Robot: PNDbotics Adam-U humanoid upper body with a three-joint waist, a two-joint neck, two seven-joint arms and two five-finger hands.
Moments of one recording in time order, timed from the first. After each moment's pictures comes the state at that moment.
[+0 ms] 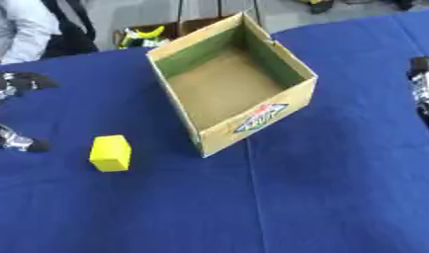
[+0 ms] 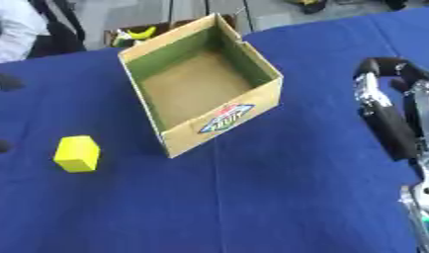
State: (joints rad) left arm -0.70 0.85 -0.01 -1.26 -0.65 -0.48 -0.60; right arm -0.47 -0.32 0.08 -1.94 0.39 0.33 -0.16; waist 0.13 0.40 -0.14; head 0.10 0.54
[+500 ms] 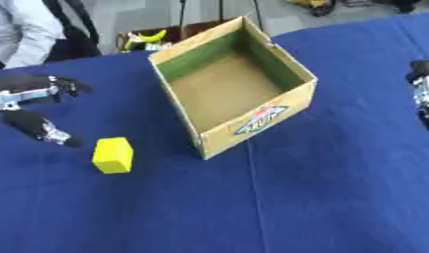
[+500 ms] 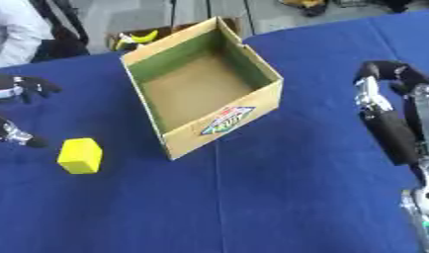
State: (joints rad) left arm -0.78 0.77 -0.05 -1.17 -0.64 -0.42 -0.69; right arm -0.47 -0.31 0.09 -1.94 0.39 0.33 -0.15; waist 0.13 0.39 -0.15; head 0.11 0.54
